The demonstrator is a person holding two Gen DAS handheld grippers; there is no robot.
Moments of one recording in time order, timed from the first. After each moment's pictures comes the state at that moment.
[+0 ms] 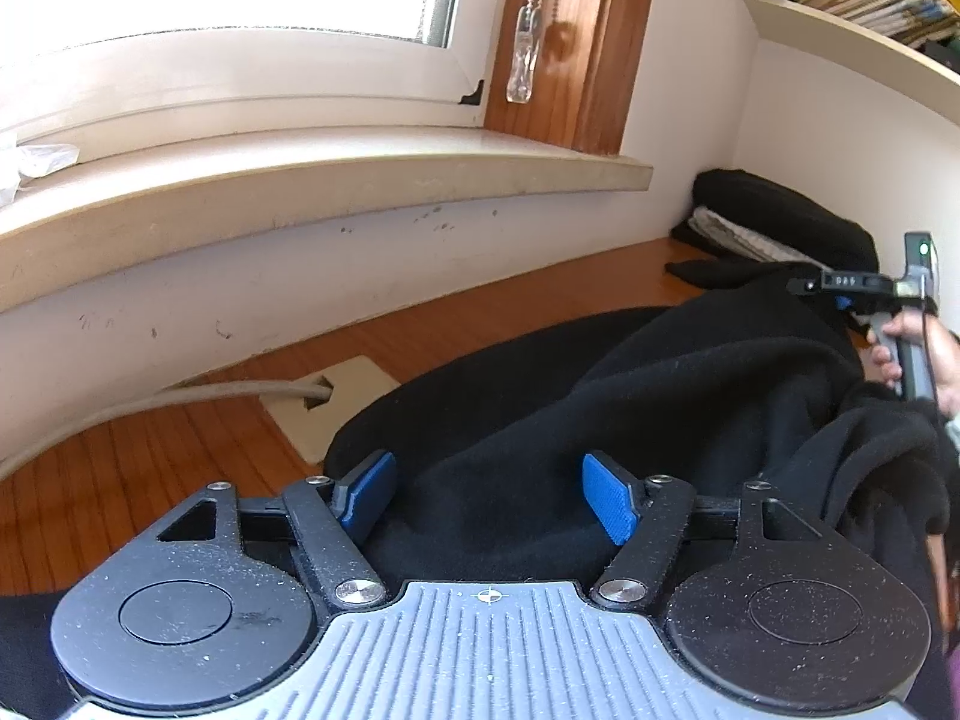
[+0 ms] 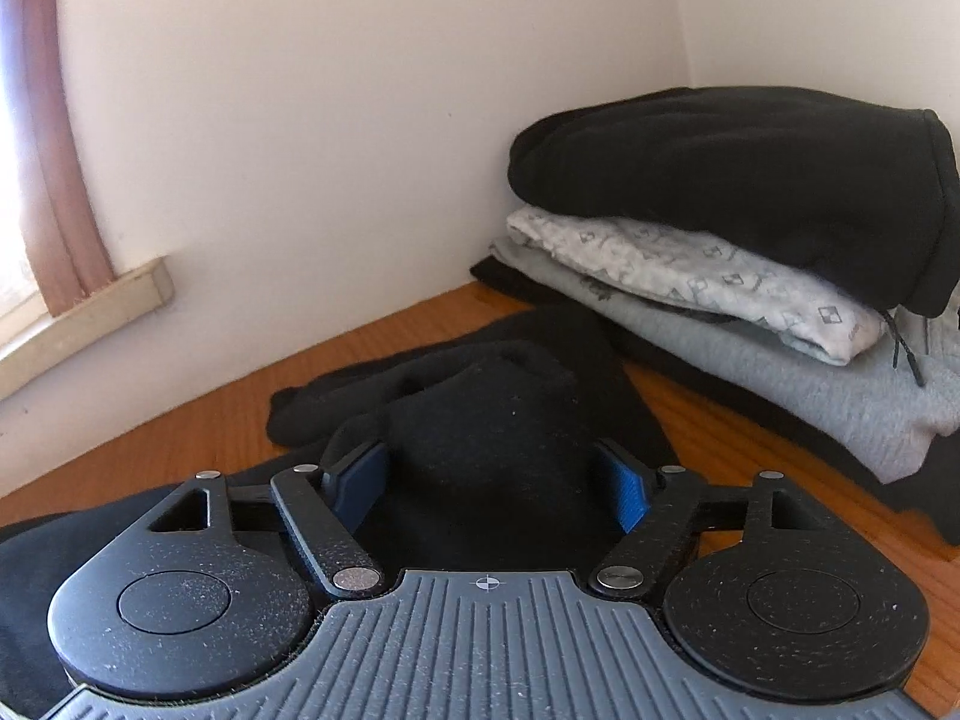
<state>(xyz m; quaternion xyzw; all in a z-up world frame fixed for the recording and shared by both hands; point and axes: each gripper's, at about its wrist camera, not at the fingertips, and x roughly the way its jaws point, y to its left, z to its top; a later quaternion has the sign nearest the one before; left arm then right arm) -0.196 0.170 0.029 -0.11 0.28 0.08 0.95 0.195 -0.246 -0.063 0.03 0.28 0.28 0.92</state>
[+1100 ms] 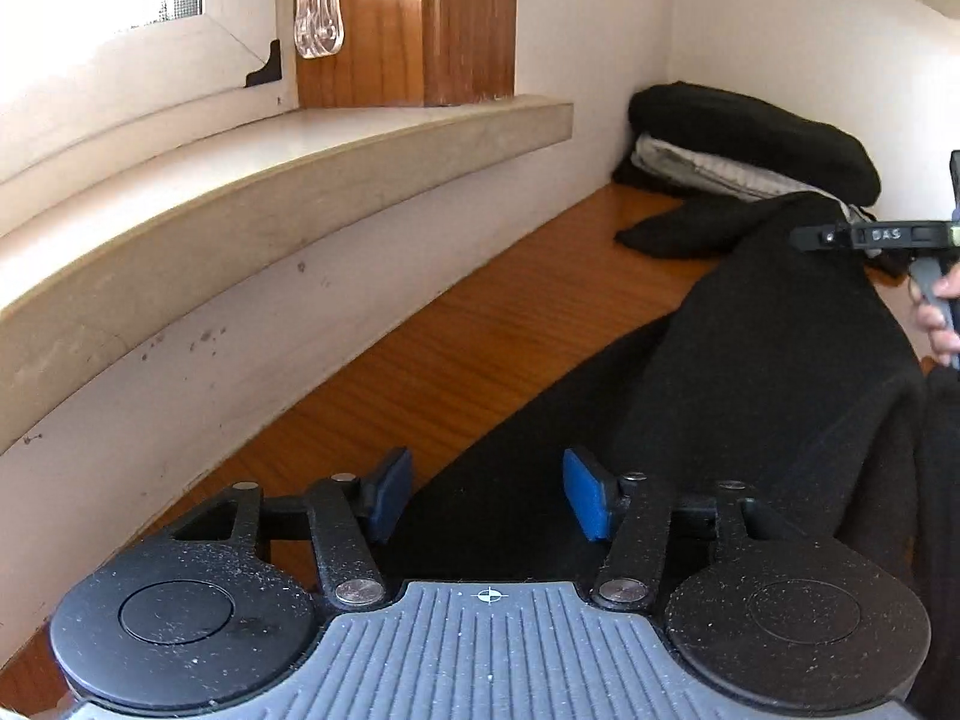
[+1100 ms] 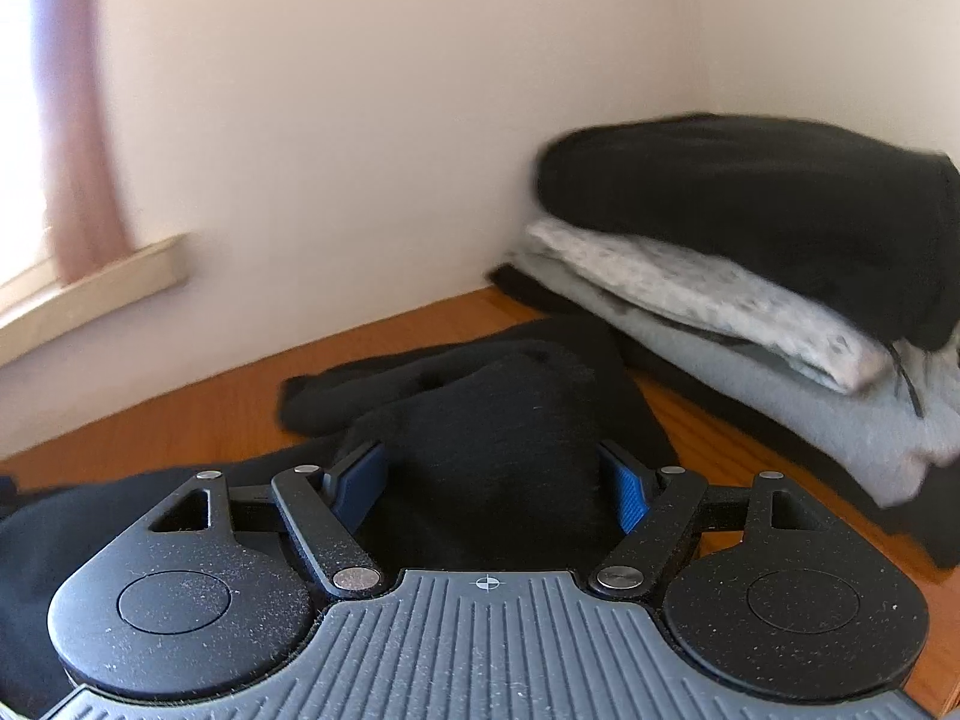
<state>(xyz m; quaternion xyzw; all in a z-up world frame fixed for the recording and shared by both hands) -0.028 0.145 0.010 0.00 0.33 0.00 0.94 0.182 -0.236 -0.053 -0.01 0.25 0.31 0.92</state>
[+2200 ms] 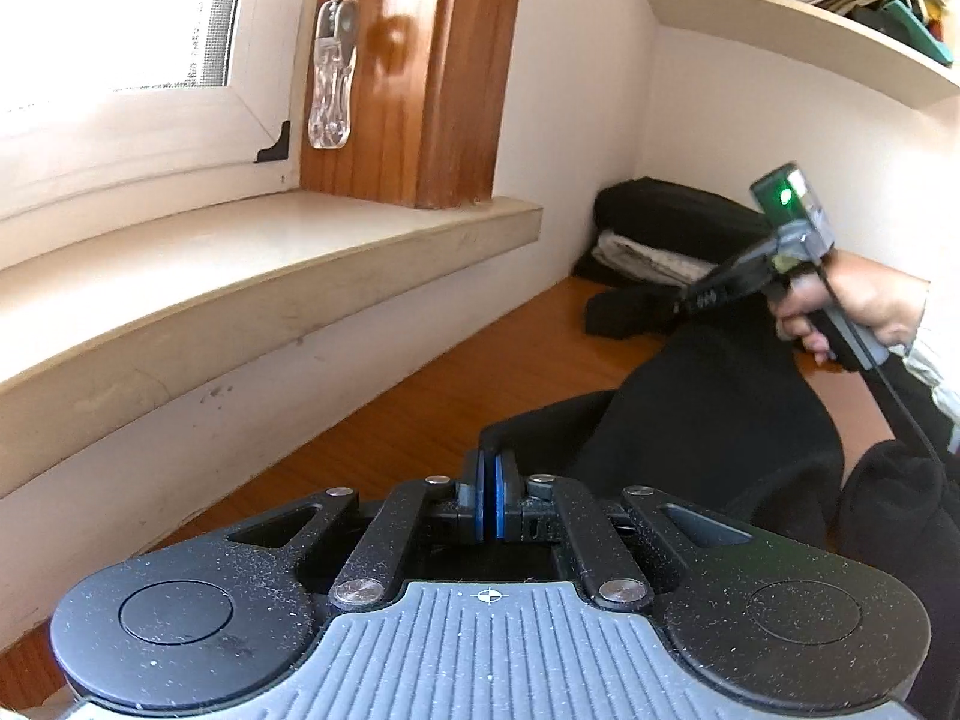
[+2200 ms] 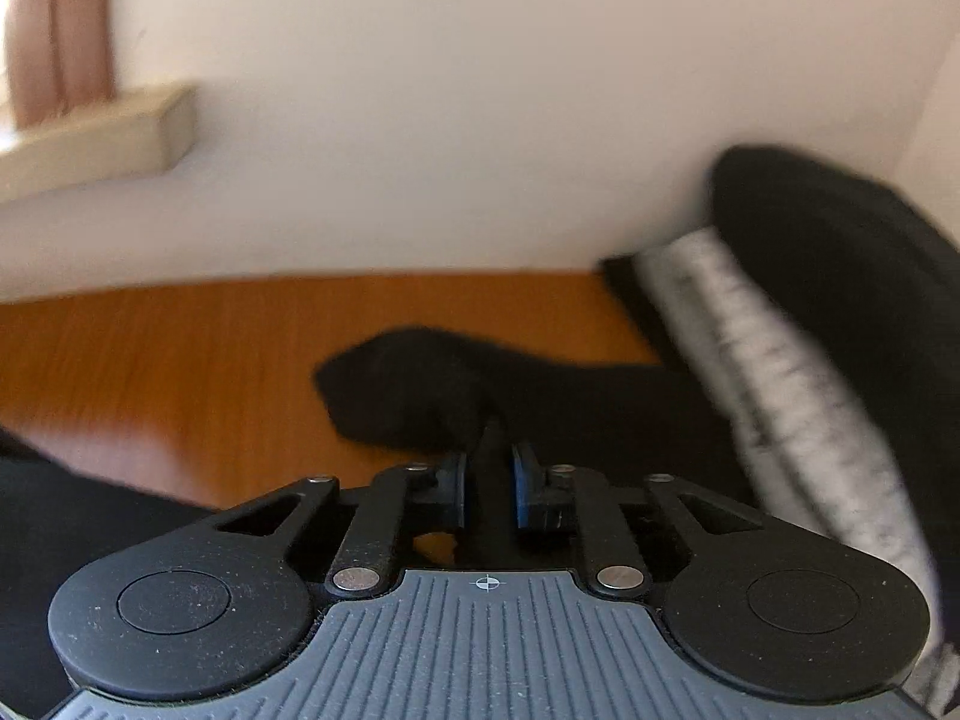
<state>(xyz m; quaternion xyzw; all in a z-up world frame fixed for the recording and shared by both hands) -0.054 0.149 0.037 -0.05 0.25 -0.03 0.97 0.239 -0.123 -0.036 -0.21 0.31 0.30 0.88</state>
